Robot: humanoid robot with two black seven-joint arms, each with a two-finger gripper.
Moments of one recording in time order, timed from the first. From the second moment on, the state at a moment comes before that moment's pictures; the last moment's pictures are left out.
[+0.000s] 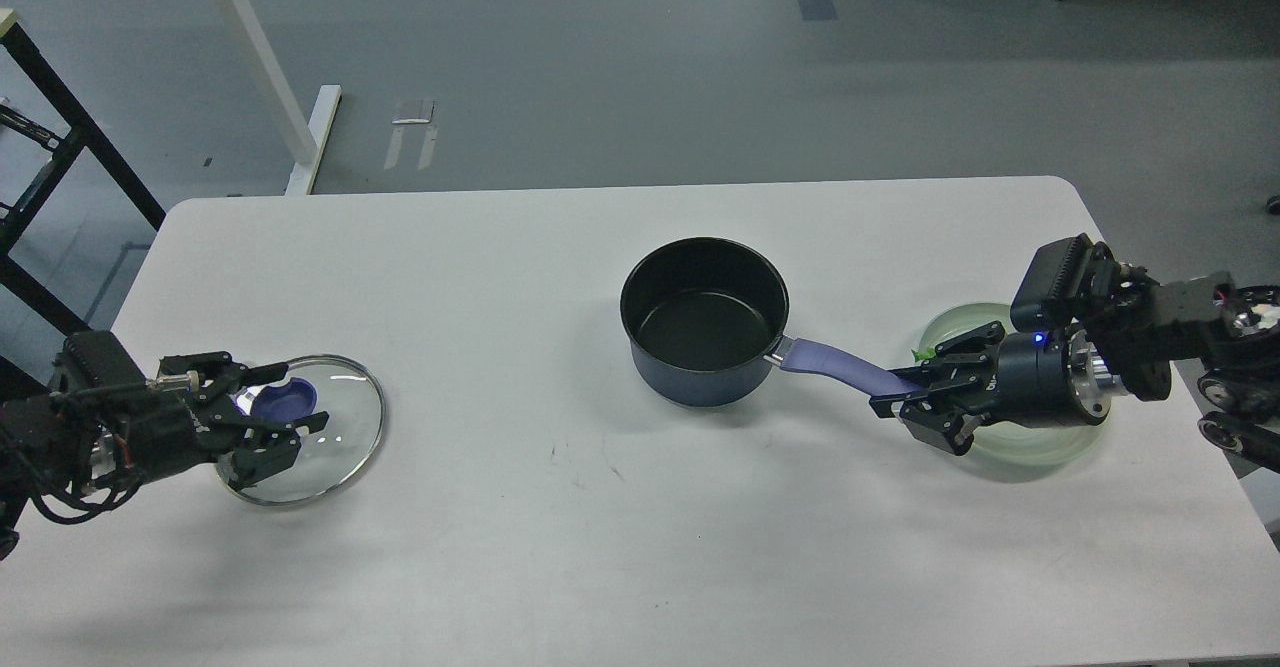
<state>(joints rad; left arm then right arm) -0.75 0.90 0.12 -0.99 1.82 0.43 -0.49 1.01 -0.89 0.02 1.40 -1.93 0.23 0.49</state>
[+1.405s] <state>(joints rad) -0.96 0.82 -0.01 -1.03 0.10 -0.25 -0.49 0.93 -1.07 0.15 1.36 -0.40 0.12 0.49</state>
